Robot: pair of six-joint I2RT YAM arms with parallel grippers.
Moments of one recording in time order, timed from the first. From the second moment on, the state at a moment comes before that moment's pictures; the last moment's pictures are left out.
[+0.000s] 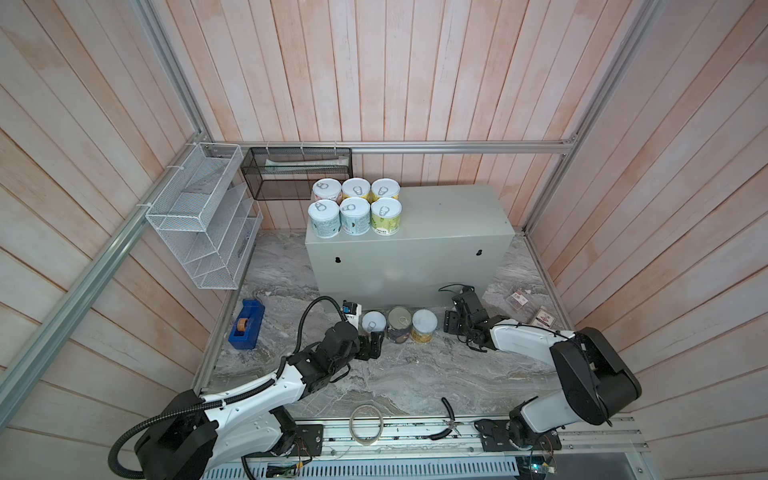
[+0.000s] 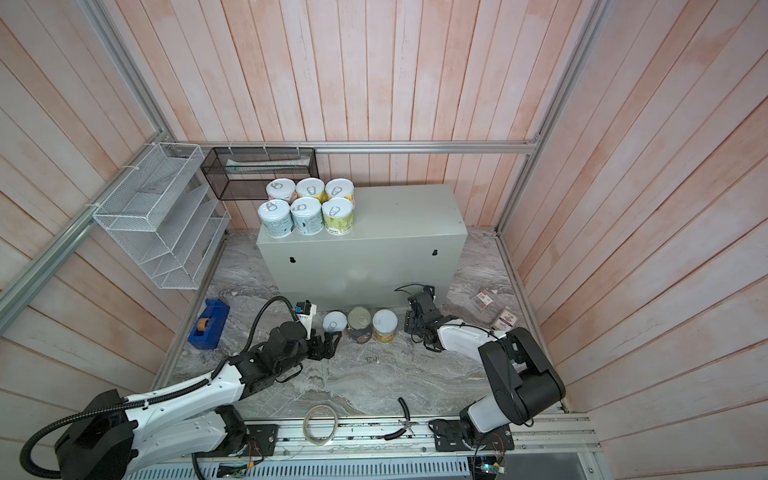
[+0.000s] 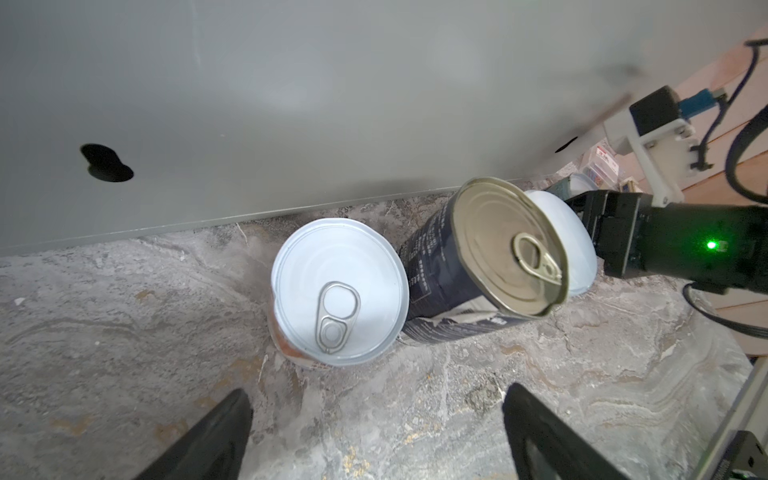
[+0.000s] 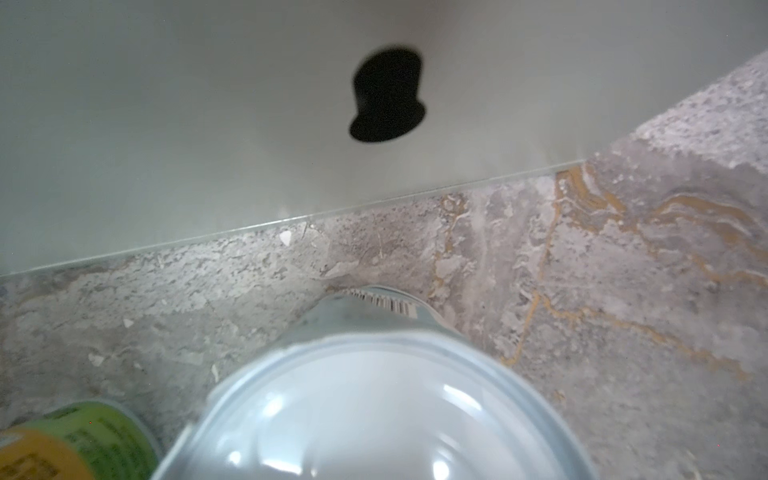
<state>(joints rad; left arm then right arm) -0.80 1.09 0.44 0.06 -0.14 -0.56 0.48 1.51 0.63 -0.11 0.24 0.52</state>
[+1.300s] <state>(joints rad) -0.80 0.96 0.44 -0.10 -0.10 -0.56 0.69 1.13 1.28 -0.88 -0.01 0.38</state>
